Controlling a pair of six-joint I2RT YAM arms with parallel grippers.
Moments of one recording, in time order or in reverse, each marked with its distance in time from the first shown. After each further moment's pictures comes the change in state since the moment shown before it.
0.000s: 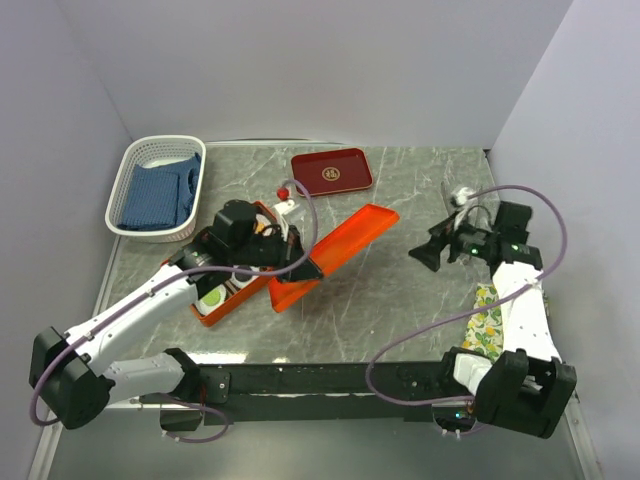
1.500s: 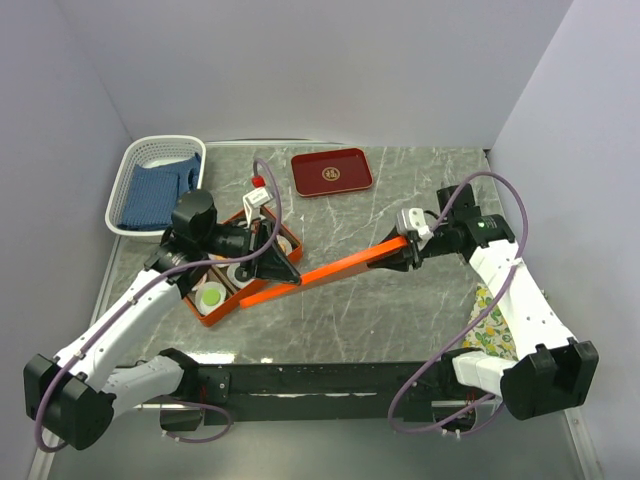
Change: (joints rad) left arm 0.217 -0.090 -0.039 0.267 0.596 -0.413; right arm 0.478 0.098 0.250 -0.385 -0.279 -0.699
